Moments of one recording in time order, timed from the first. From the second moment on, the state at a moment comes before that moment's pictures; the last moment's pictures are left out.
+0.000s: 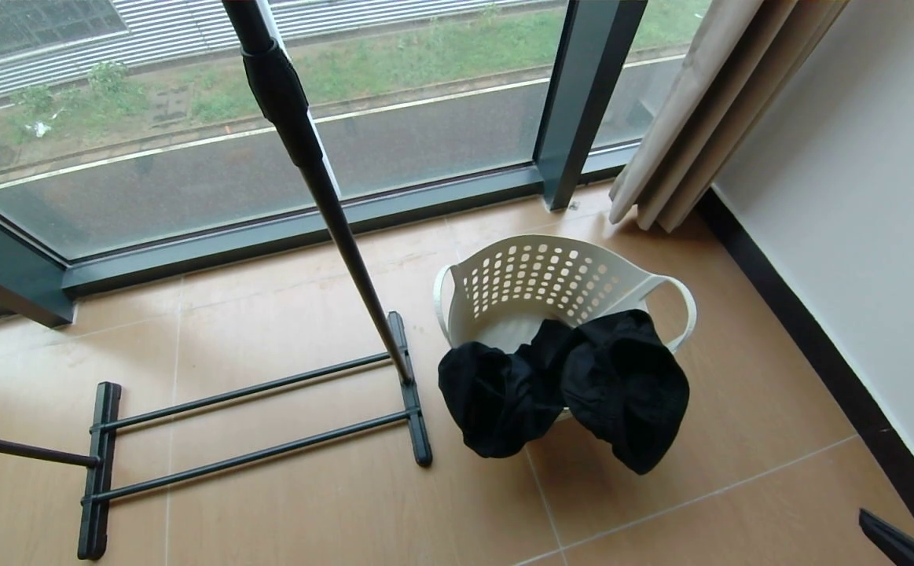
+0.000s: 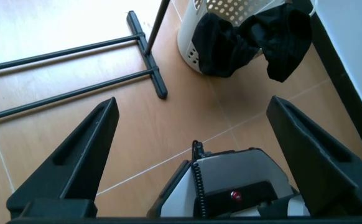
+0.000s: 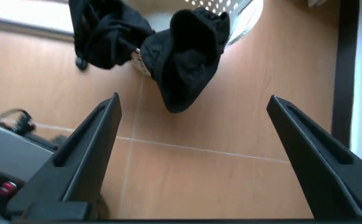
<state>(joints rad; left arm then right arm) 0.00 0.00 -0.19 0.33 -0.31 -0.15 0.06 0.72 -0.29 -0.11 0.18 -0.31</state>
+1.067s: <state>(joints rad) 0.00 0.00 -0.19 0.34 -0.31 -0.13 0.21 1.83 -0.89 -0.36 -0.07 -1.20</state>
